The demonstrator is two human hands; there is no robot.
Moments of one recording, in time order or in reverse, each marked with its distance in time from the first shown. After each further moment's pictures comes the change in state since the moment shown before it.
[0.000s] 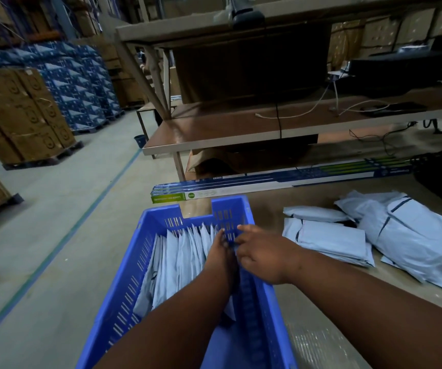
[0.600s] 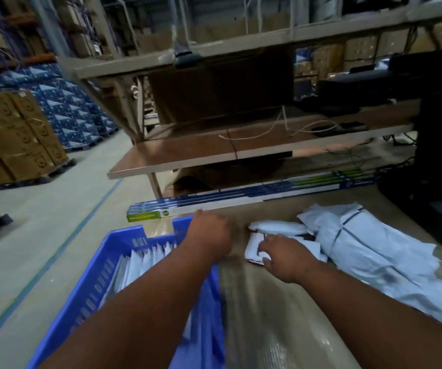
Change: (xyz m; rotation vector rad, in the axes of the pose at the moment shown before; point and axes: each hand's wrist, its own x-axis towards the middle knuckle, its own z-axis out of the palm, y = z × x) left_hand 0.008 -0.032 -0.168 -0.342 0.364 -0.135; right_hand -0.087 0.161 0.009 -0.079 0.162 0.320
